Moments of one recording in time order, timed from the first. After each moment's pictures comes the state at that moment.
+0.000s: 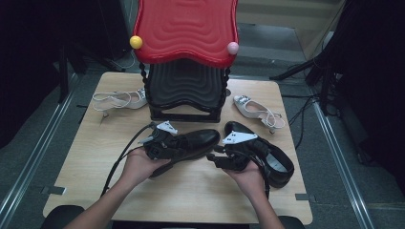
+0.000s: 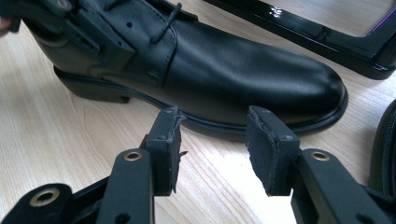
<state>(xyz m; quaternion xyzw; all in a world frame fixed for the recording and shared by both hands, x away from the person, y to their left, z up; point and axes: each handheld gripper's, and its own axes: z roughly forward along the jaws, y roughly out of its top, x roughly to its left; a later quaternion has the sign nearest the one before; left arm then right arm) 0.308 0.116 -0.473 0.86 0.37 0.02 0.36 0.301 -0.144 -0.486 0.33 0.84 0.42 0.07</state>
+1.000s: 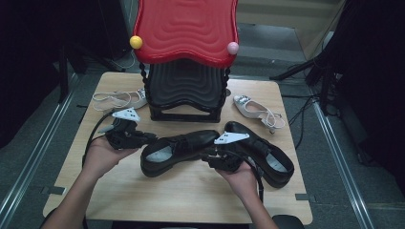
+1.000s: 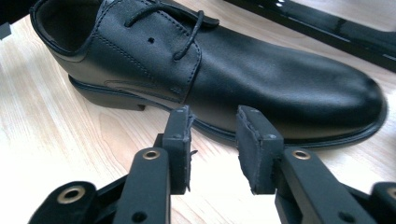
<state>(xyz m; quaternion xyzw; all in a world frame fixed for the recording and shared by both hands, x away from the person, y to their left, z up) 0.310 0.212 -0.430 0.85 0.36 0.05 0.39 0.297 -0.123 -0.485 0.35 0.84 0.42 0.06</state>
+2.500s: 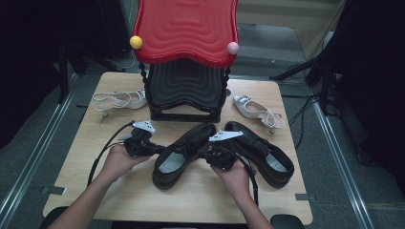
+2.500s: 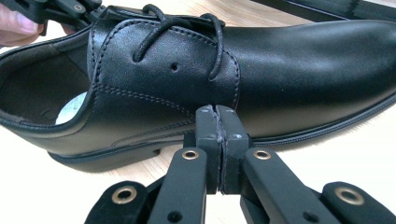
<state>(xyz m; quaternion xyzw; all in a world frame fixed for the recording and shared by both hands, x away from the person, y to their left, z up) 0.325 0.182 -0.501 0.86 0.35 -0.03 0.38 0.305 -0.110 -0.493 0.38 0.83 0.41 0.04</state>
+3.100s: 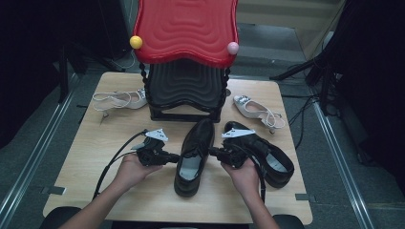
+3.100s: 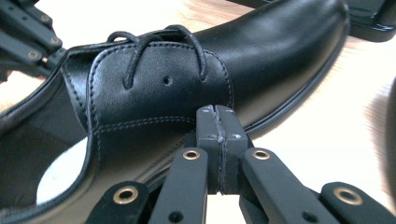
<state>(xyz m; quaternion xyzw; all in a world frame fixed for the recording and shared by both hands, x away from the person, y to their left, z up) 0.304 0.142 -0.504 0.86 0.34 -0.03 0.39 0.312 -0.139 -0.490 0.42 0.82 0.40 0.04</state>
